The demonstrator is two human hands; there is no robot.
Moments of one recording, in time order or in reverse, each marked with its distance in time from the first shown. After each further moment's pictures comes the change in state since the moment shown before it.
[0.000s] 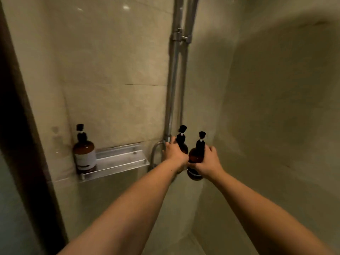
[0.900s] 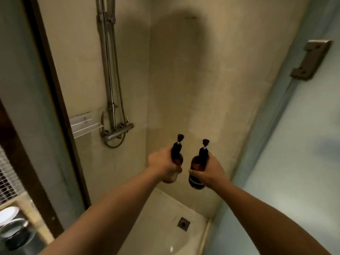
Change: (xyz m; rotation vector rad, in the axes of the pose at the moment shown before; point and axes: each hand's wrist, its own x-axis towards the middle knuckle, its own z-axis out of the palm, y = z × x) left_hand -0.358 -0.028 -0.061 0.218 -0.562 0.546; right_hand -0.458 -0.034 -0.120 -0.131 0.225 0.472
